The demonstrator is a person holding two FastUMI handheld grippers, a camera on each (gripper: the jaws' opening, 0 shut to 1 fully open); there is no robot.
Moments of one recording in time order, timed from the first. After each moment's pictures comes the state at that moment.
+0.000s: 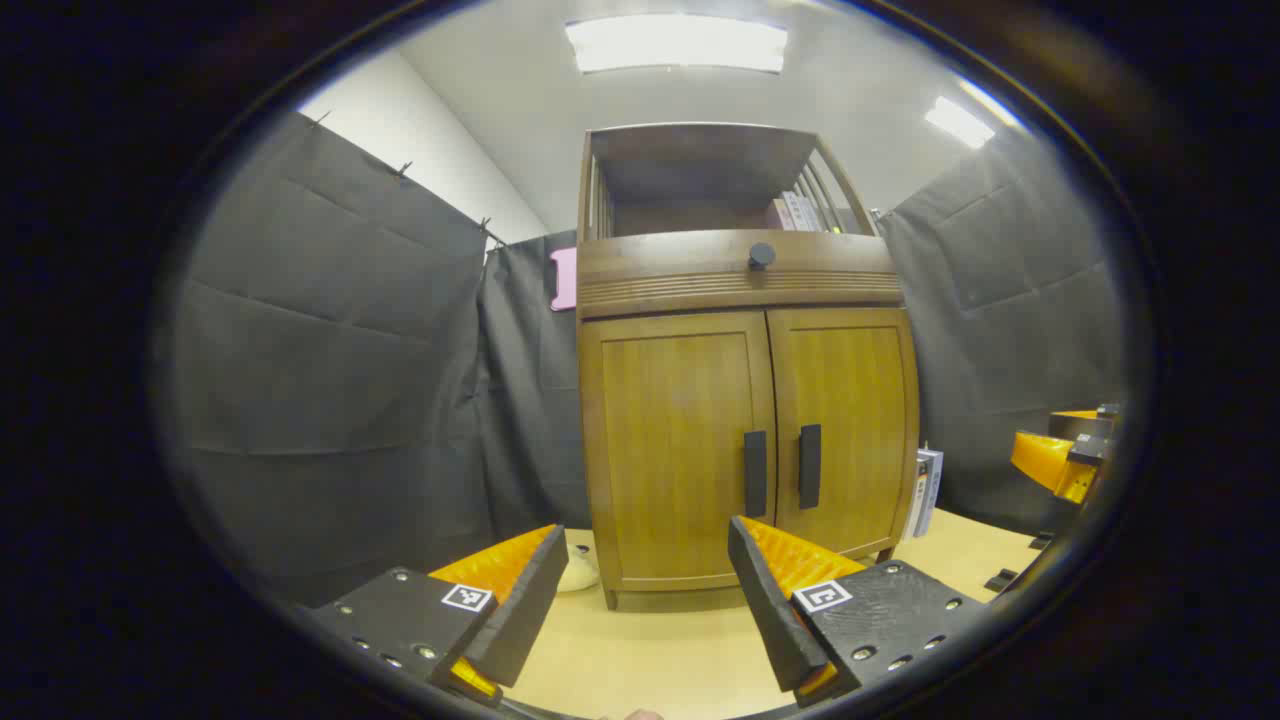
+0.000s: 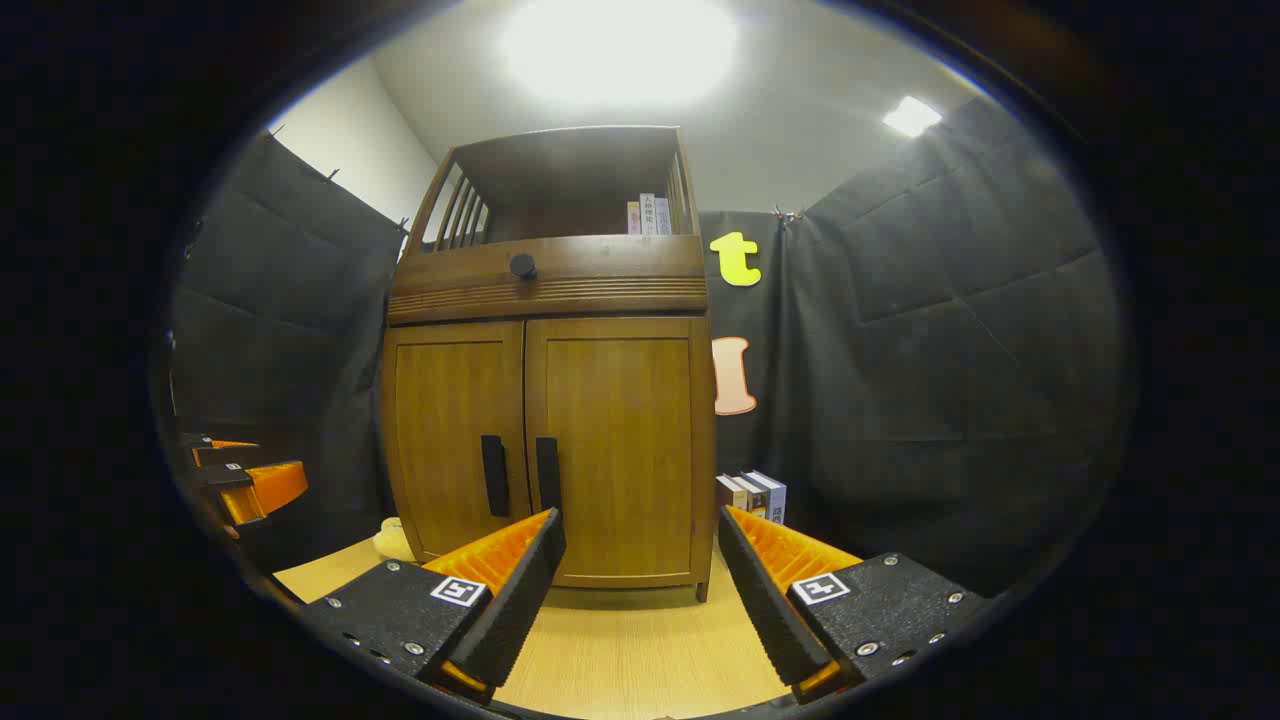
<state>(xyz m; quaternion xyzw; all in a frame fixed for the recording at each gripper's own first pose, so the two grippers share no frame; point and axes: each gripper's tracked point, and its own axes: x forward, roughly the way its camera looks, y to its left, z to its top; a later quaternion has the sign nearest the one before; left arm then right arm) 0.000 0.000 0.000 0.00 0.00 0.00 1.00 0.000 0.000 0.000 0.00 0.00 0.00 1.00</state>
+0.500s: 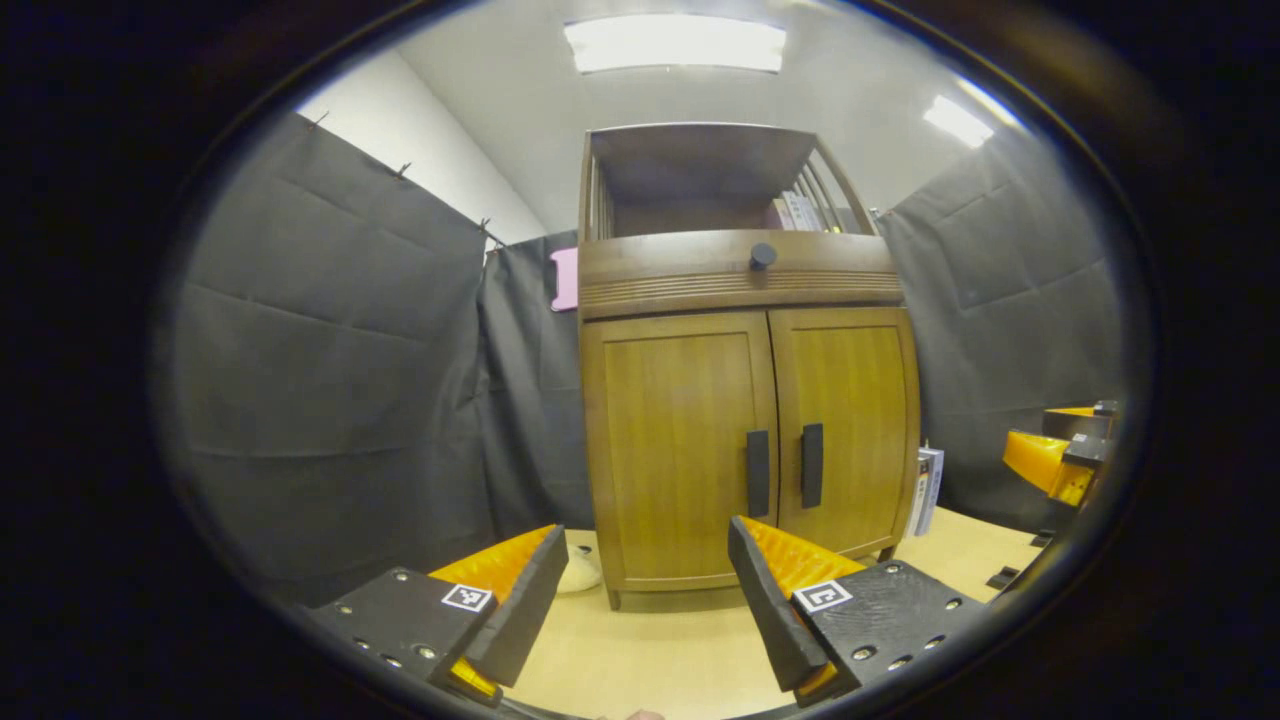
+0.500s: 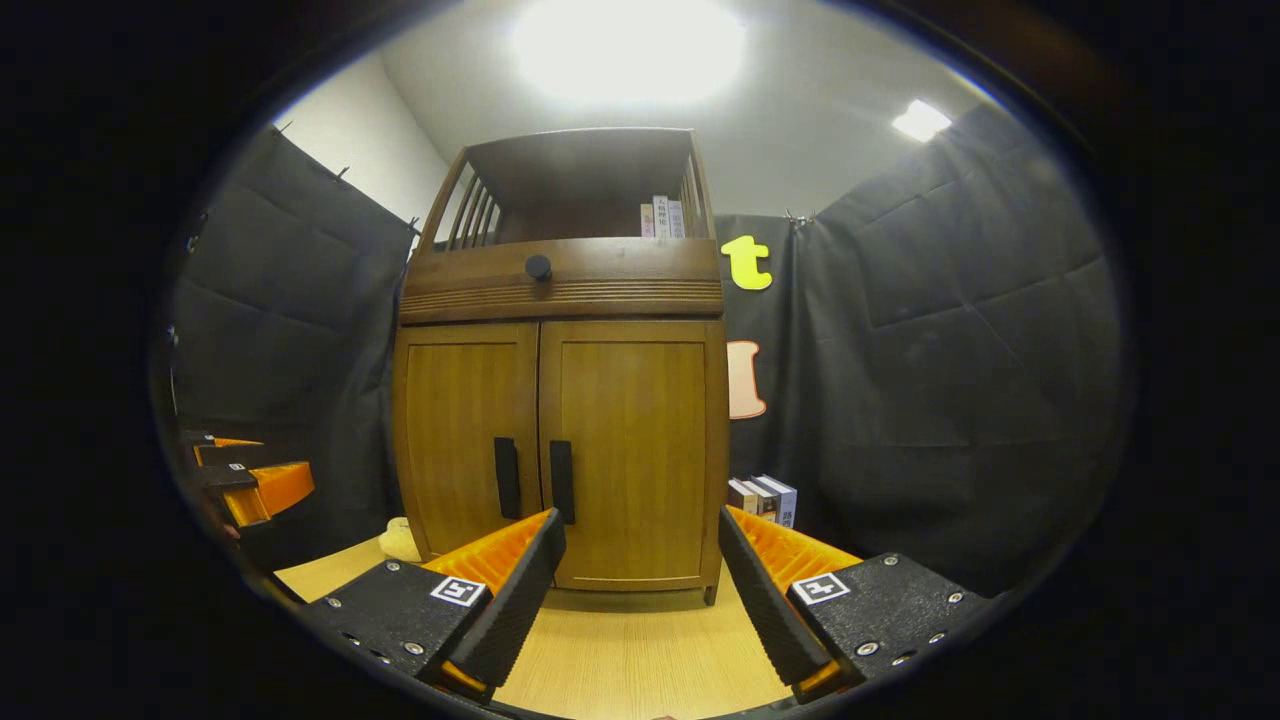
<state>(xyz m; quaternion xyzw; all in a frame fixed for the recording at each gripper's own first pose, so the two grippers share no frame) -0.001 0.001 0.001 0.00 0.00 0.00 1.00 0.000 0.014 0.001 -0.01 0.00 0.01 1.00</state>
